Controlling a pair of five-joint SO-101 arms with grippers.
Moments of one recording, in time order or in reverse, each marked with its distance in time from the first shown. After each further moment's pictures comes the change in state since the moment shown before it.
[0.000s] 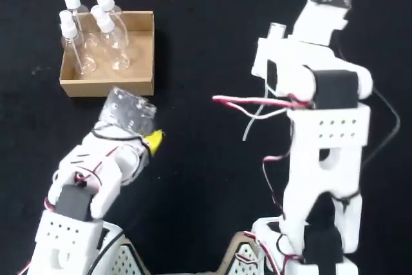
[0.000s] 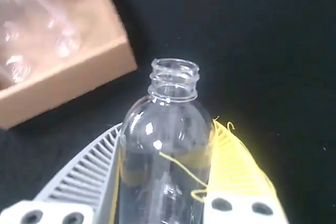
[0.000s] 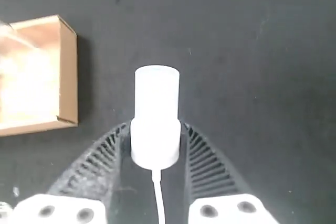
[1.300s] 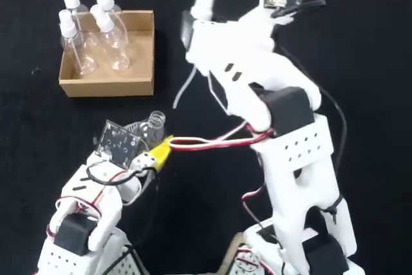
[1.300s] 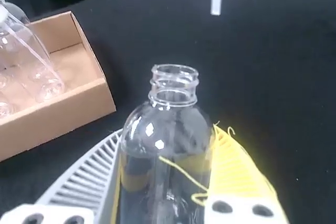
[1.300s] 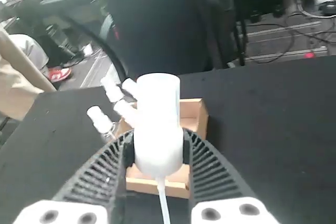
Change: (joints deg) left arm 5.8 -26.4 14.0 -1.0 4.5; right arm -20.8 -3.9 8.5 -27.8 -9.1
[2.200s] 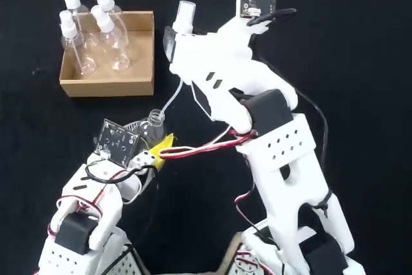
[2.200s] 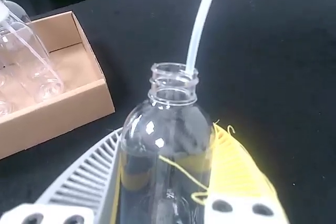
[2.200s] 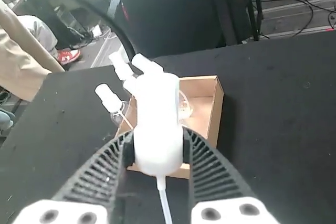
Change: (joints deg) left arm 0.0 0.1 0.0 -1.2 1.6; right arm -3.7 0.0 7.2 -4.2 -2.8
